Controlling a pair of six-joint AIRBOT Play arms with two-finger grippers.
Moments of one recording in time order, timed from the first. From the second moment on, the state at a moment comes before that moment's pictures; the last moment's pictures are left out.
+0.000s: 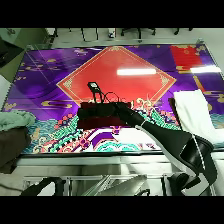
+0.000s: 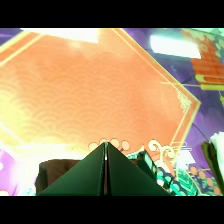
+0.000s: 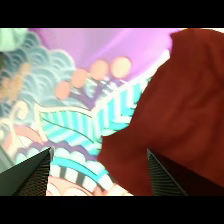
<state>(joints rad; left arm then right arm) 0.17 -1.13 1.83 -2.14 1.34 1.58 0.76 -1.76 1.49 2.27 -0.57 -1.66</state>
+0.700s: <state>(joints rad) 0.19 -0.87 1.44 -2.14 1.16 1.60 0.12 -1.75 1.38 2.26 -1.16 -1.64</state>
